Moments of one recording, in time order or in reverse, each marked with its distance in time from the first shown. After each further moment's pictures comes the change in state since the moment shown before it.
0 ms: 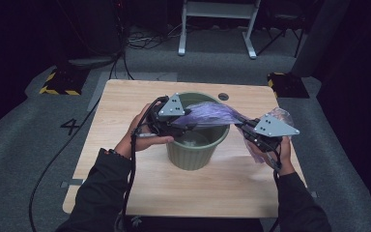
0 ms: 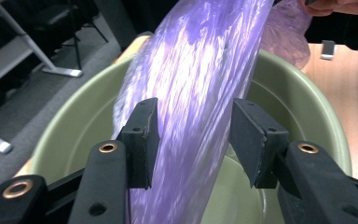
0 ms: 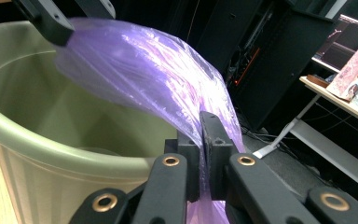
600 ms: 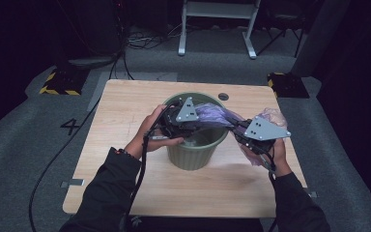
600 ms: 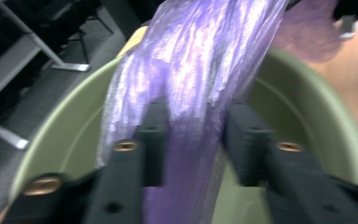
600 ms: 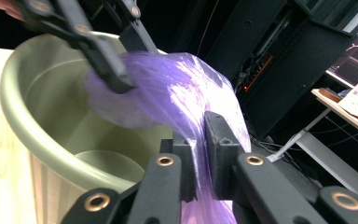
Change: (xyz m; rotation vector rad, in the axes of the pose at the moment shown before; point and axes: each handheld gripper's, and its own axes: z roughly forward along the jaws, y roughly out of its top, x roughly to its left) left arm -0.014 0.012 0.021 0.071 0.061 0.094; right arm 0.017 0.020 0.005 0.004 0.053 -0.068
